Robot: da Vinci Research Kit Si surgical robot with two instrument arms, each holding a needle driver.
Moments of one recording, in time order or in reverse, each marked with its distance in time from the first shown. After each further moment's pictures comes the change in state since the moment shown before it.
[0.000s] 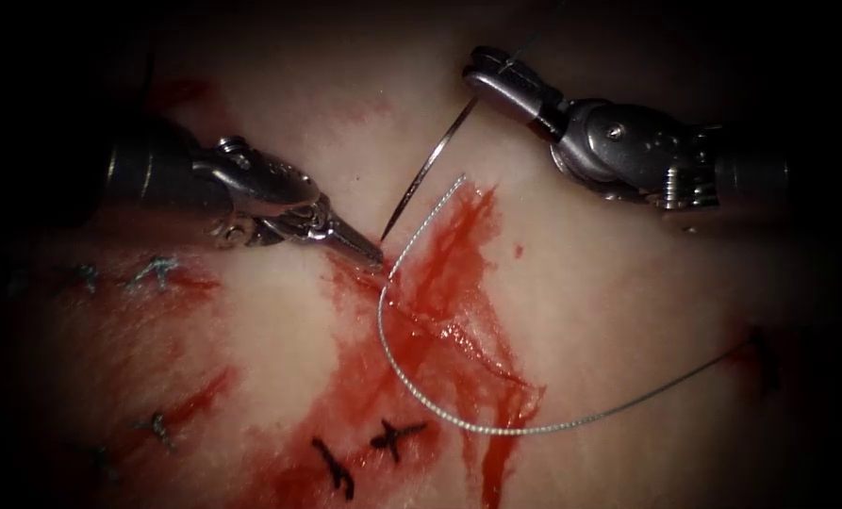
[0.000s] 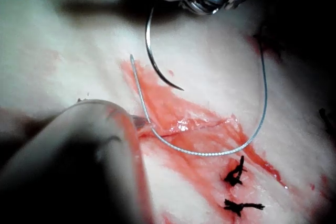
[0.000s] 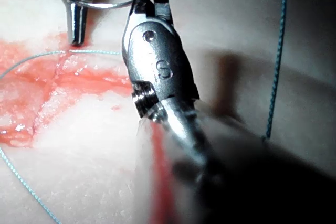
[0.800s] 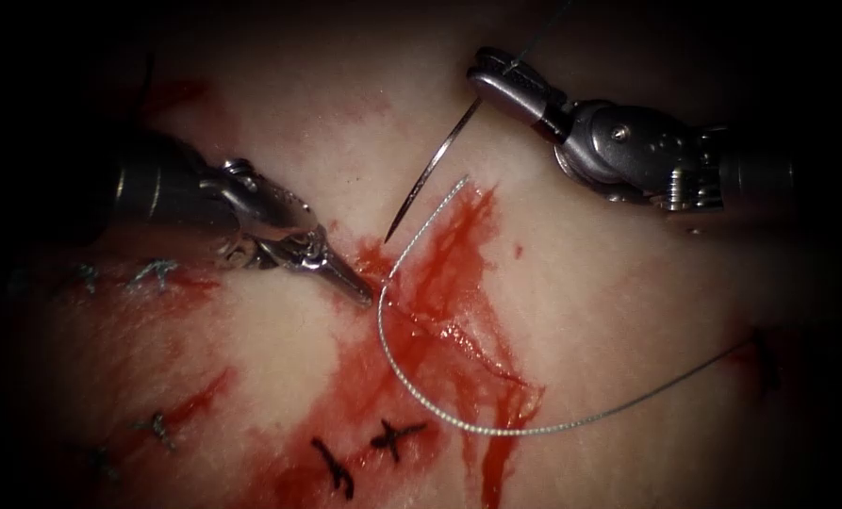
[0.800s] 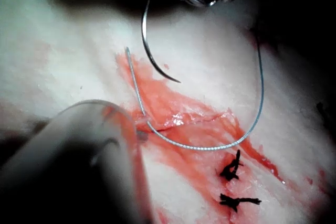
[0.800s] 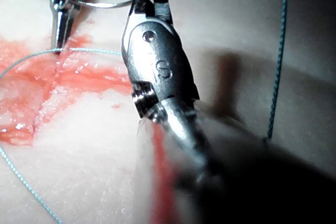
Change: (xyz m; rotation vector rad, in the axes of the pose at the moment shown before) right arm 0.000 0.000 0.000 0.002 -0.002 0.002; left arm -0.002 0.000 0.002 -0.104 -0.085 -0.067
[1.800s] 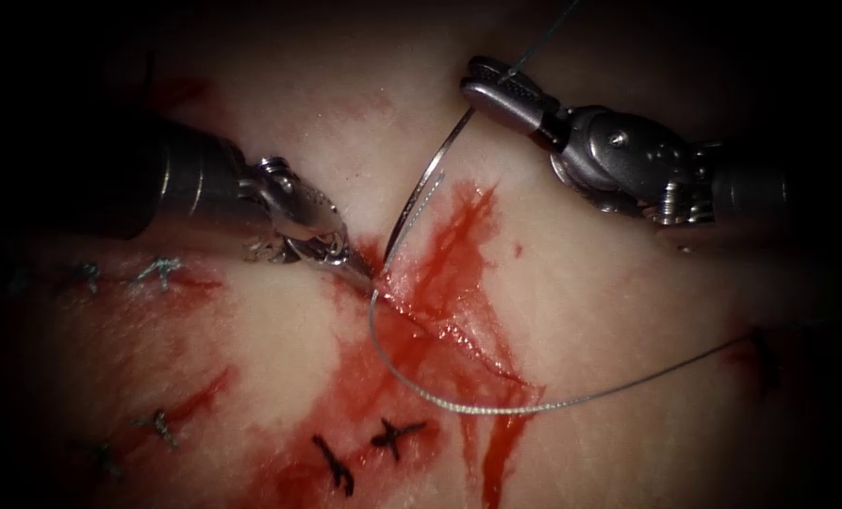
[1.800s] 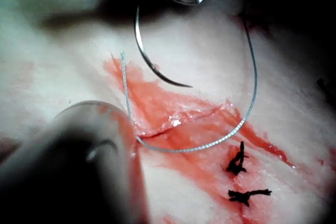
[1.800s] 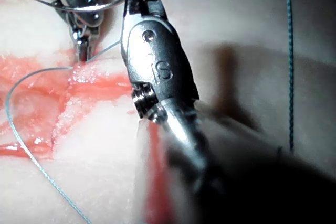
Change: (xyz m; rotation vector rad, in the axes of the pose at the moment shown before) right arm 0.000 -0.001 0.001 0.104 -0.004 0.052; left arm 0.001 -0.001 0.001 0.268 -0.195 0.140
